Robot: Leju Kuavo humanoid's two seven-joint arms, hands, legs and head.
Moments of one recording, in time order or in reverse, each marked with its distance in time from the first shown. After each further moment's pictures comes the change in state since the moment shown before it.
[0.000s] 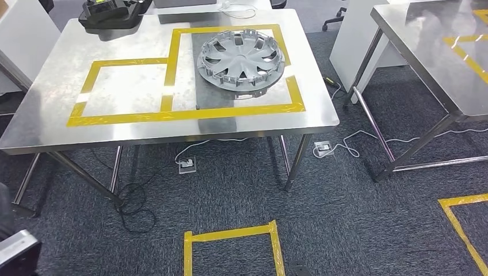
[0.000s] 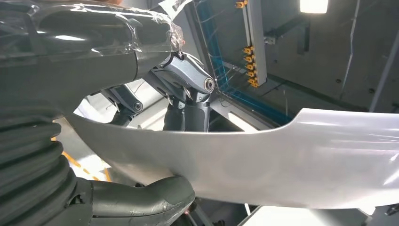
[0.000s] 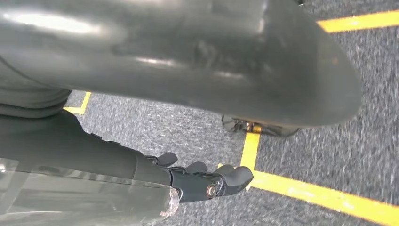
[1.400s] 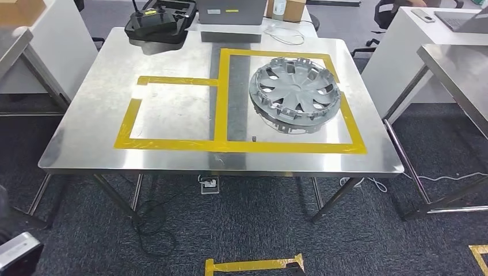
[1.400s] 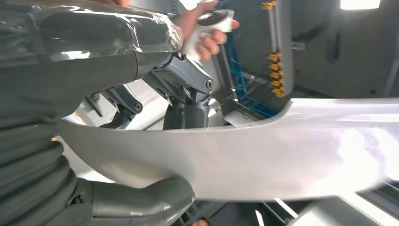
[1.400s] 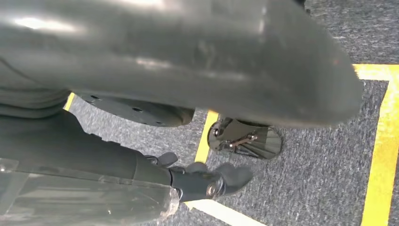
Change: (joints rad) left arm 0.012 0.016 0.001 -0.014 -0.023 -0.001 0.004; right arm 0.002 0.002 0.000 0.000 0.004 0.006 0.007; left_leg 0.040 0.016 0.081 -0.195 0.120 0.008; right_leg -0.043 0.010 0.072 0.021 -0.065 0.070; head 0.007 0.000
